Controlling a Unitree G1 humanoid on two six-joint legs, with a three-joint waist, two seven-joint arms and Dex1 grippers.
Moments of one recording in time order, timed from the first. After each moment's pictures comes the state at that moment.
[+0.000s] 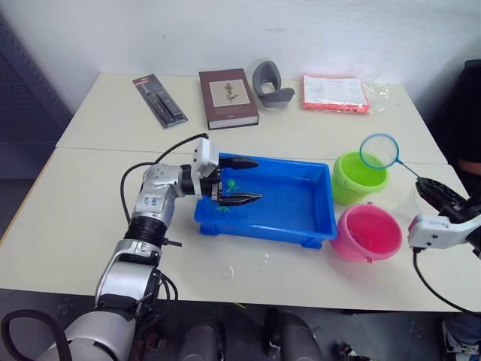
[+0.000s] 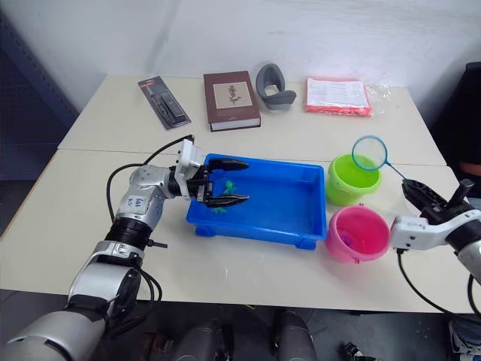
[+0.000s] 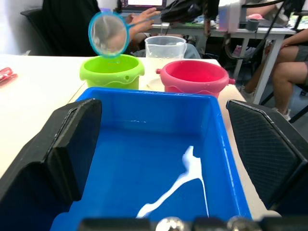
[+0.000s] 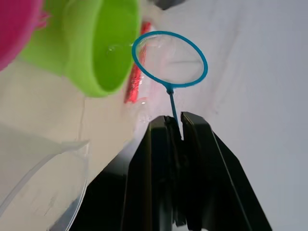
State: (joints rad) left arm -0.86 0.30 -0.02 0.68 -0.31 -0.09 -1.33; right arm 0.20 -1.10 -0.36 -0.09 -0.45 -0.42 0.15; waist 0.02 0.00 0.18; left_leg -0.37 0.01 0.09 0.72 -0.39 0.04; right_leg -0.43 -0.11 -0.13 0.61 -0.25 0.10
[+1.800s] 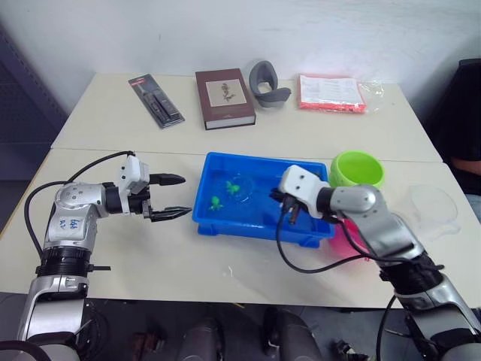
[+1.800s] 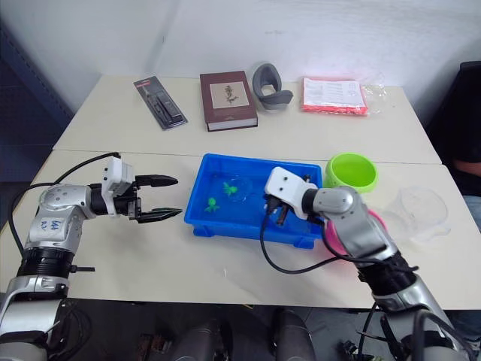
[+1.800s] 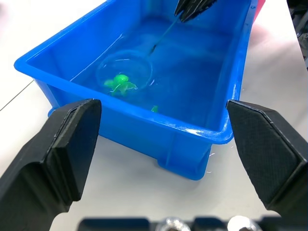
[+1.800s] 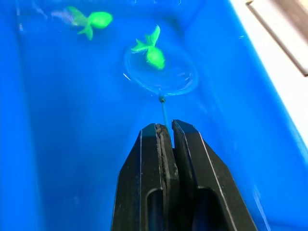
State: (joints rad) left arm -0.57 0.66 0.09 0.44 -0.32 0.06 -1.31; right arm -0.54 -0.62 0.26 -0.18 0.03 0.48 0.81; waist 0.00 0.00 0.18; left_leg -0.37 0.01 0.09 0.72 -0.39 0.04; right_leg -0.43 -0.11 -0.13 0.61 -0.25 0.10
